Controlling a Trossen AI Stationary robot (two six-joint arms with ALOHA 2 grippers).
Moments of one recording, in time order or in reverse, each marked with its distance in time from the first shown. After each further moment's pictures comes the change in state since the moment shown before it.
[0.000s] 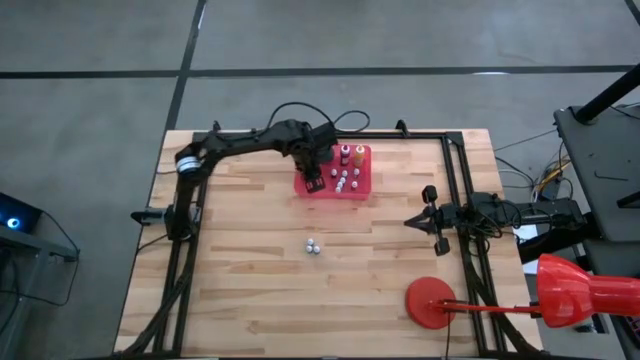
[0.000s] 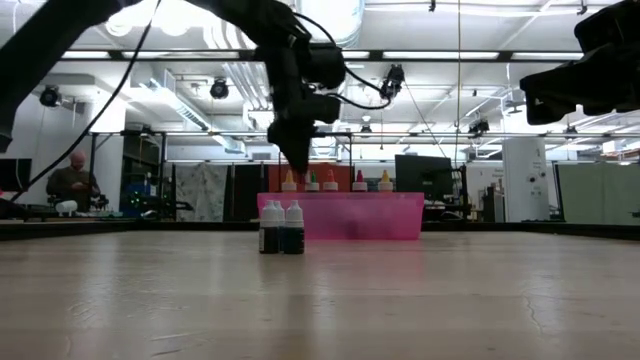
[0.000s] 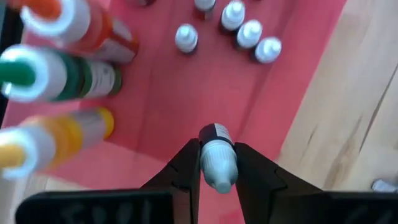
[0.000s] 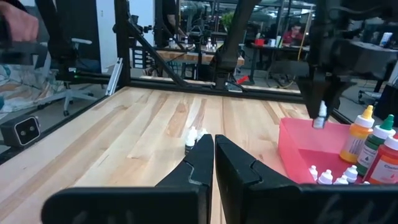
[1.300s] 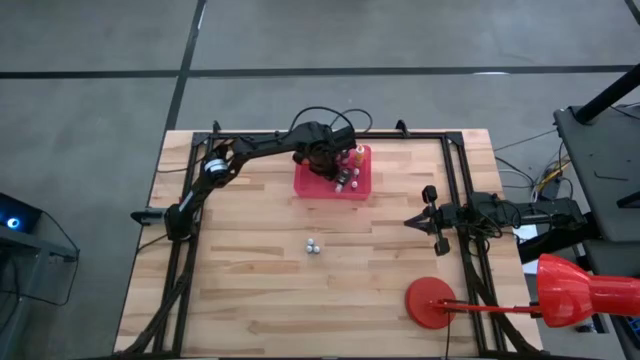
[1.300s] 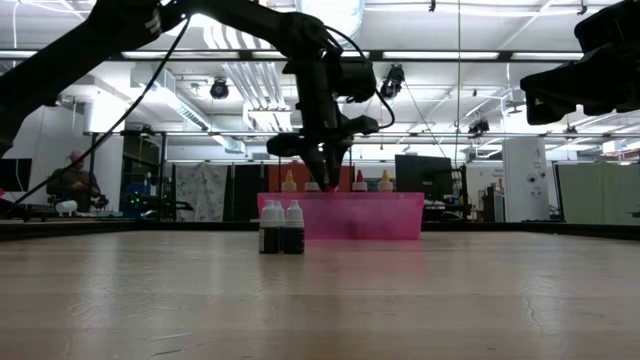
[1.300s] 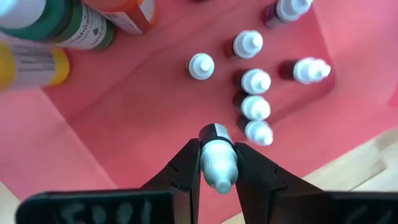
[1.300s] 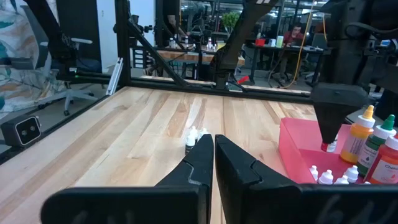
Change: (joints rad) left arm -0.029 0.225 0.291 -0.098 -0.005 -0.739; right arm 0.001 0.000 0.000 0.000 -0.001 0.000
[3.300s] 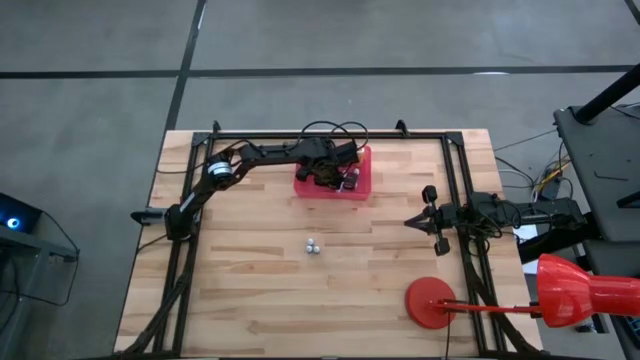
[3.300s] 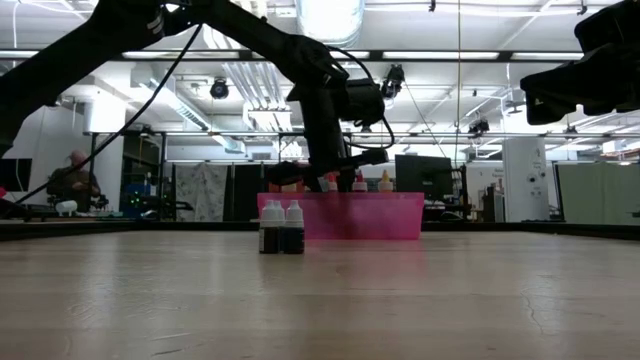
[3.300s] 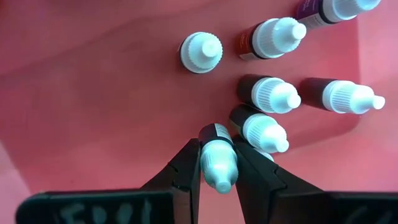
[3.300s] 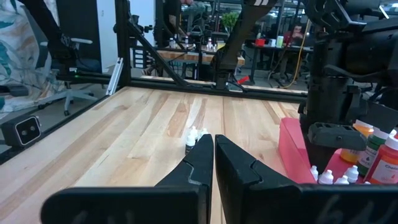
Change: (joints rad) left arm -0.036 0.027 -0.160 0.220 -0.015 -0.280; right arm 0.000 0.000 0.000 0.000 0.000 0.000
